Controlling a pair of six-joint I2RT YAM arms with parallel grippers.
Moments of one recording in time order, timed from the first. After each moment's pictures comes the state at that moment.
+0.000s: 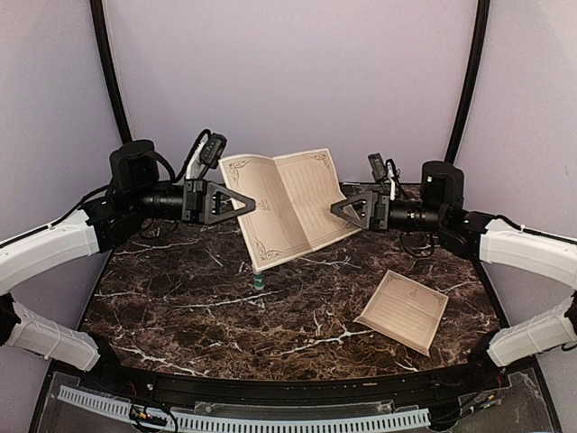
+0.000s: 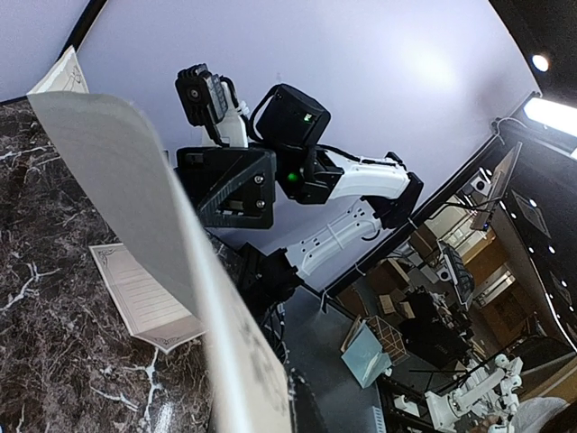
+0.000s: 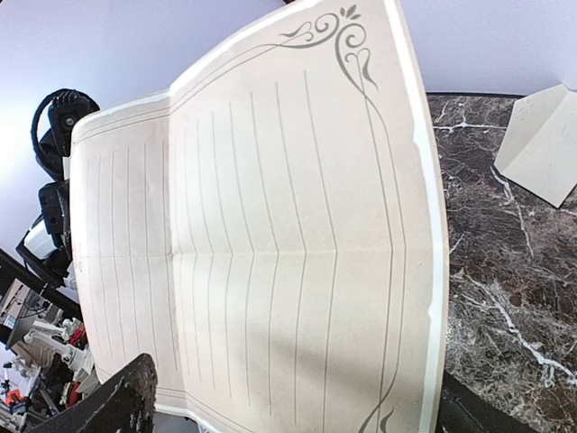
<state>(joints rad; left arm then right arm) -0.67 1.21 1.01 0.13 0.91 -0.67 0.63 1.23 0.86 0.17 -0.61 0.60</state>
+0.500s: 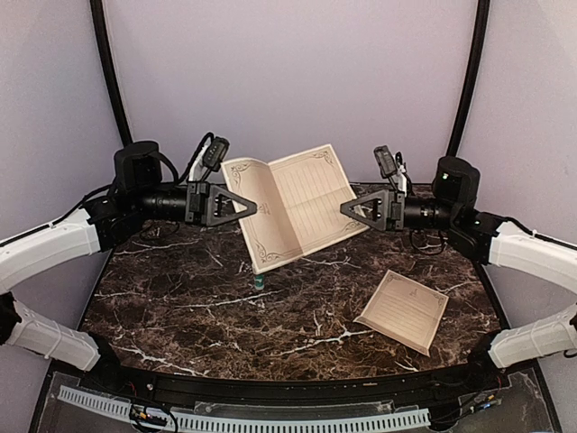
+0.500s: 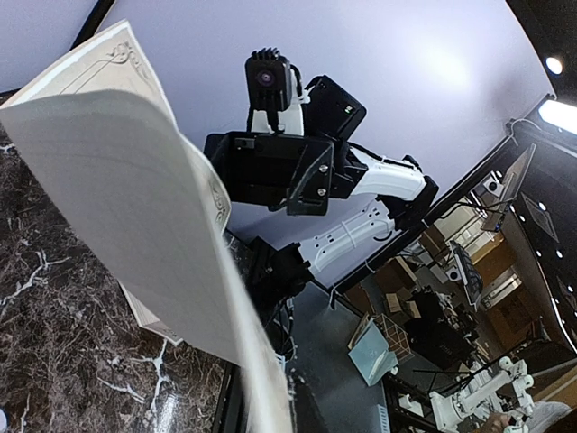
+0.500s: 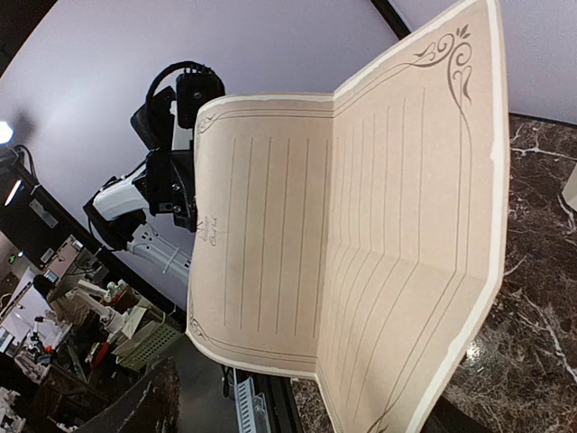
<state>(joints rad) -0.67 1.22 1.02 0.07 0.89 -0.64 0.63 1.17 0.84 0.23 -0.79 0.62</state>
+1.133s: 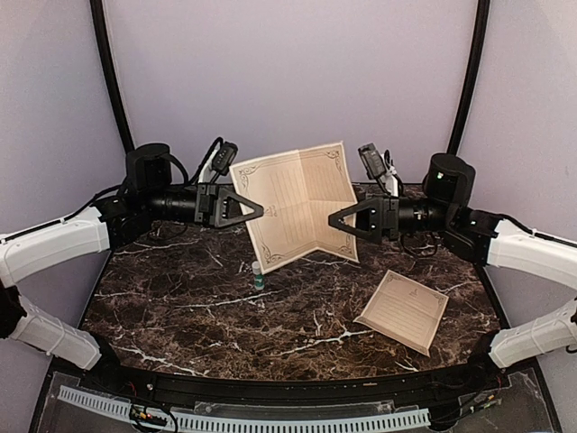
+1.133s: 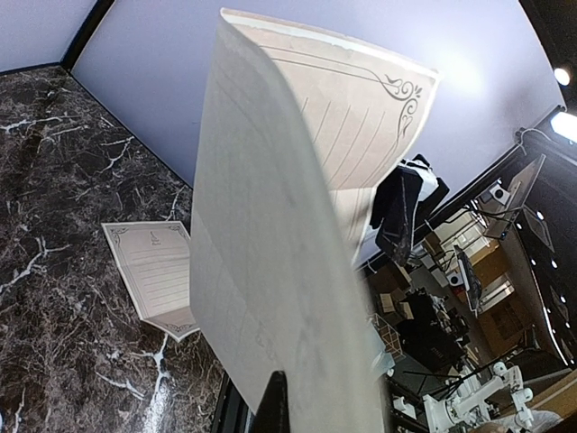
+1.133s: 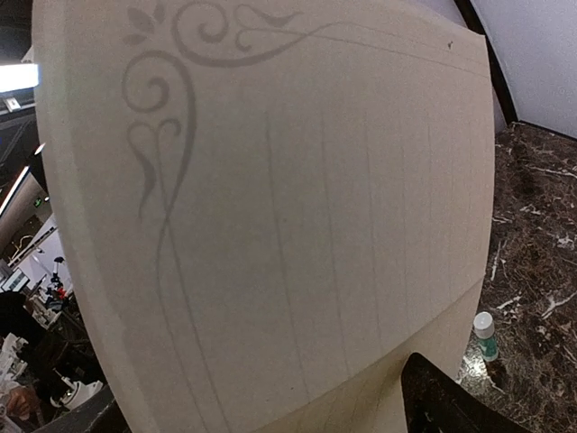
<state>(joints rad) -0.67 1.28 1.03 0.09 0.90 -0.67 0.76 1.17 0.90 0.24 -0.83 0.55</state>
